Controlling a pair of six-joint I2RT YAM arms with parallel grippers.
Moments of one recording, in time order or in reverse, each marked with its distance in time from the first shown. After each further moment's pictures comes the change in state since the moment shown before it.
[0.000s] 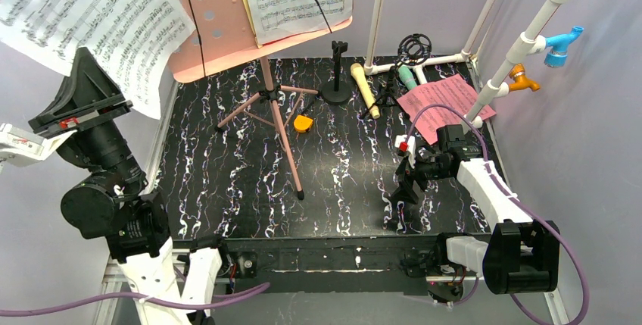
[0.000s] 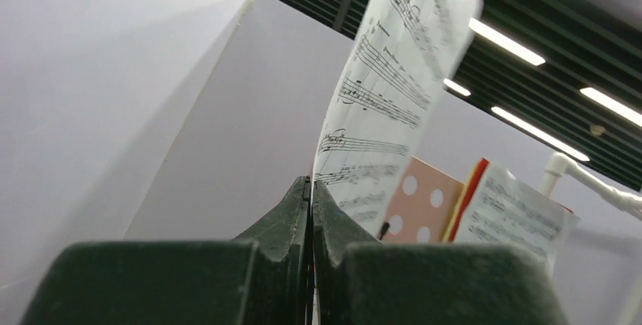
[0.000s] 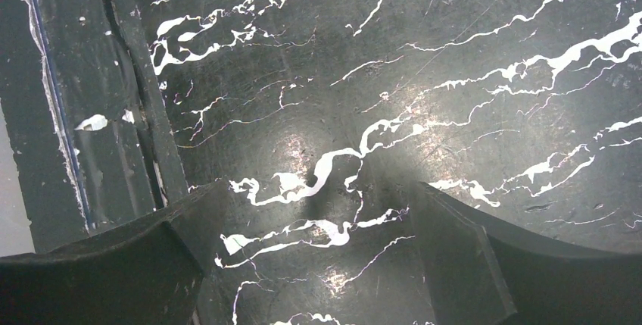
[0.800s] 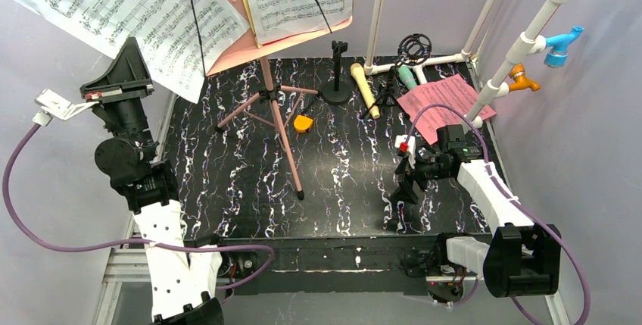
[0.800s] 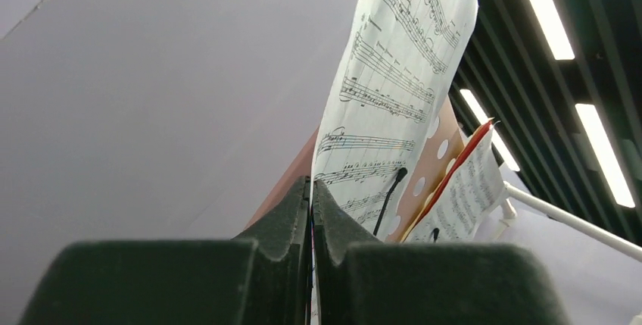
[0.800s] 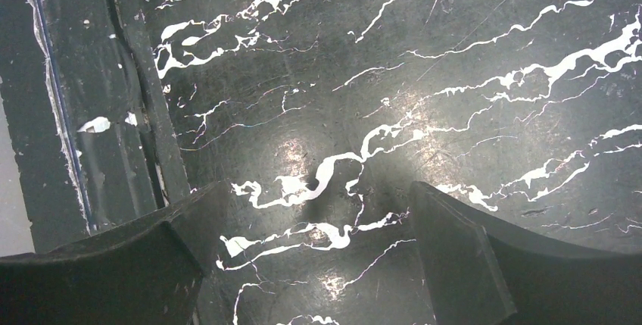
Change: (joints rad) left arm 0.119 0.105 -0.306 0.317 0.253 -0.554; right arm 0.006 -0.018 0.000 0.000 -0.007 0.004
